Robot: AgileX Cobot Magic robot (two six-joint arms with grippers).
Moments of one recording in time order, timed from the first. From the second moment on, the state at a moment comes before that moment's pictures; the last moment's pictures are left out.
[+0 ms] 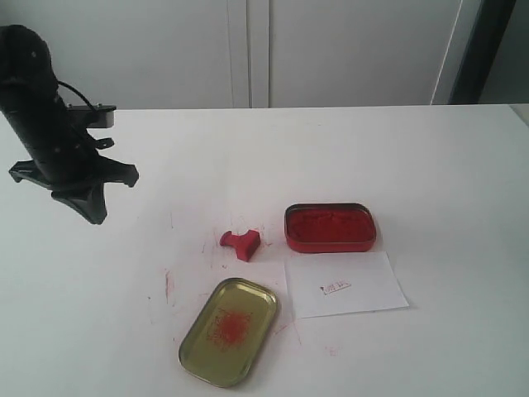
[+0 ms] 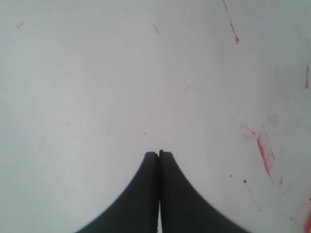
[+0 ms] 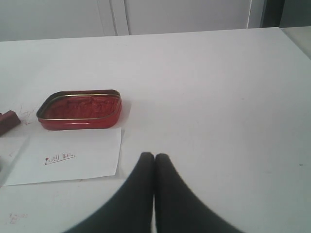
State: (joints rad) left arm -0.21 1.91 -1.45 -0.17 1.08 0.11; right arm 0.11 0.01 -0.01 0.05 0.36 0.08
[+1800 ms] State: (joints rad) left arm -0.03 1.01 -0.70 -0.15 0.95 0.26; right arm 0.11 0.01 -0.01 0.05 0.36 0.08
